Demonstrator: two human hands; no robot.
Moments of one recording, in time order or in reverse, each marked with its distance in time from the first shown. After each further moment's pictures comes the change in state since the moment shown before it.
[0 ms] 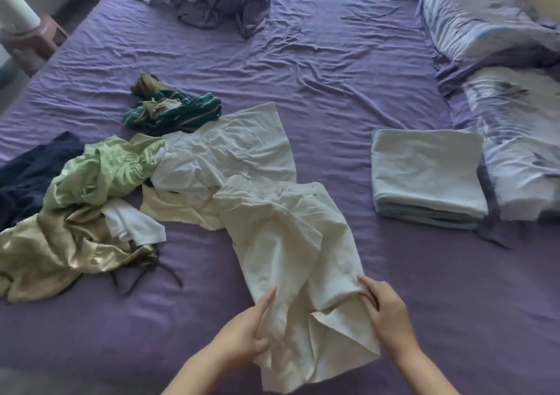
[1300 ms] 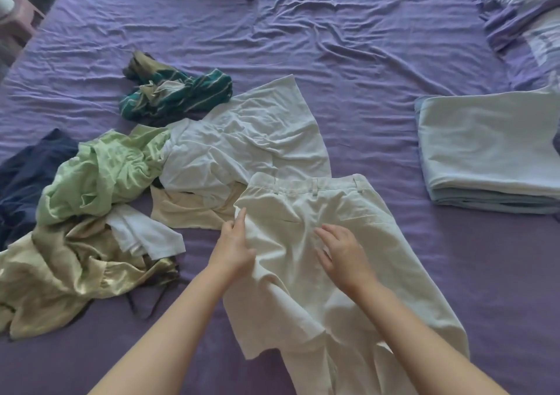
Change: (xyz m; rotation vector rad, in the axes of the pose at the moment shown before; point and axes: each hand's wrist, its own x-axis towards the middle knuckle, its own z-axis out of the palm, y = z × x) left_hand 0.111 -0.075 -0.136 -0.028 0.369 -0.188; right_hand 0.115 -0.094 0.137 -0.312 -0.181 -0.193
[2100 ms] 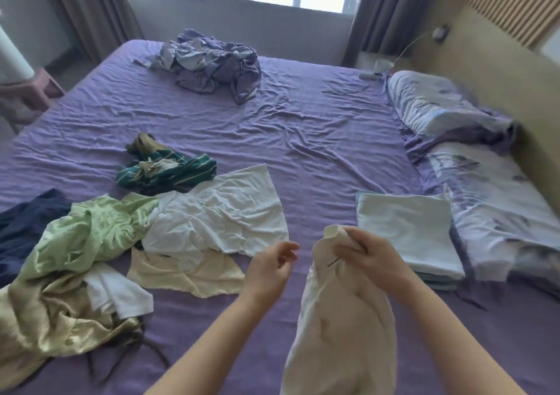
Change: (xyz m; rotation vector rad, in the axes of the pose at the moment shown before) left_hand -0.080 0.187 -0.037 -0.434 0.221 0.432; right_hand -0.029 -0.016 -0.248 0.552 0.104 -0.116
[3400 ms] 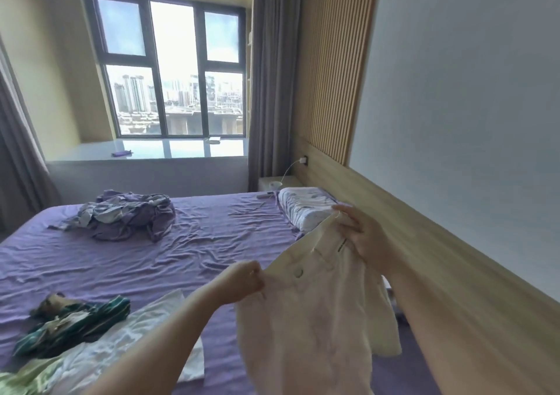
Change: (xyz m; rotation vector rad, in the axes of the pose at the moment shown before) left_hand -0.012 0.264 0.039 0.557 -0.348 0.513; right_hand -0.160 -0.116 -0.274 0.053 0.619 -0.335
